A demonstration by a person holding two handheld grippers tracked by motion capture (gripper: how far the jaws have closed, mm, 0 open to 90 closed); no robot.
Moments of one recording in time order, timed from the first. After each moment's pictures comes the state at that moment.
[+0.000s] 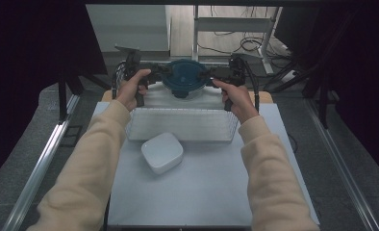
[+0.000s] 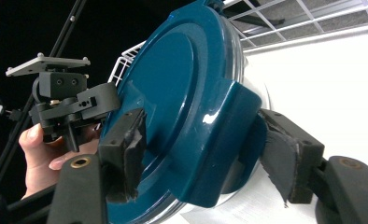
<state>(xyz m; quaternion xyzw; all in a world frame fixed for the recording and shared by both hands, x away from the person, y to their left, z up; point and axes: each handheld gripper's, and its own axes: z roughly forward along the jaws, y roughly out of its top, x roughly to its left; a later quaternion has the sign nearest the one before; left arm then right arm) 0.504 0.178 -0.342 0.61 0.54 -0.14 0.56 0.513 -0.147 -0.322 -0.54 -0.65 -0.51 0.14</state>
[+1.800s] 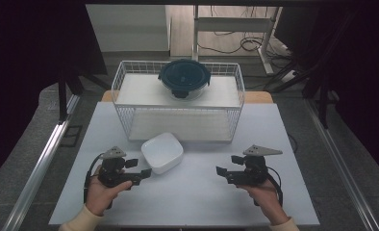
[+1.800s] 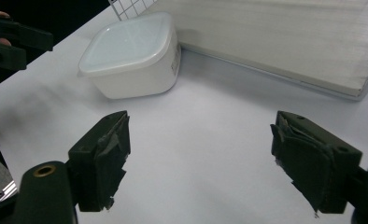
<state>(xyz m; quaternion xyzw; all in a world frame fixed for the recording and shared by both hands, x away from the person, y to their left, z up) 0.254 0.193 -0.471 0.76 0.47 0.06 0.45 0.293 -0.220 -0.455 -0.40 -0.79 -0.46 -0.08</state>
